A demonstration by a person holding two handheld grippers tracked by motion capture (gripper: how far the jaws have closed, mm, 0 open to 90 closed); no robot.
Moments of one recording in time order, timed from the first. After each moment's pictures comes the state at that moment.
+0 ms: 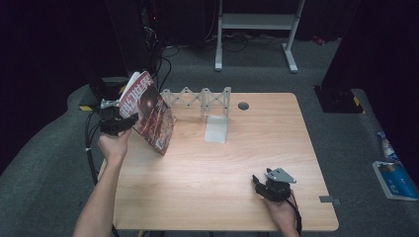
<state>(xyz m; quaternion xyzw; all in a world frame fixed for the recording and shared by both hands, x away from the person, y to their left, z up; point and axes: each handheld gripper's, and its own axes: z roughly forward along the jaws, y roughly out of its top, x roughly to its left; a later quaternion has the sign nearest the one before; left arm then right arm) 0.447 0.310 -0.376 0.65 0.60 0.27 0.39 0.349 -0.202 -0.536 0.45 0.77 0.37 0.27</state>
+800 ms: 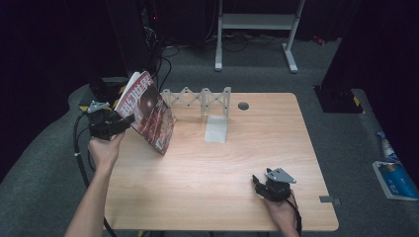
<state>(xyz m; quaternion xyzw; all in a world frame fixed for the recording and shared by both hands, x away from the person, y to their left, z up) 0.419 0.322 -0.358 0.65 0.58 0.27 0.42 0.349 -0.202 -0.536 0.45 0.77 0.37 0.27</state>
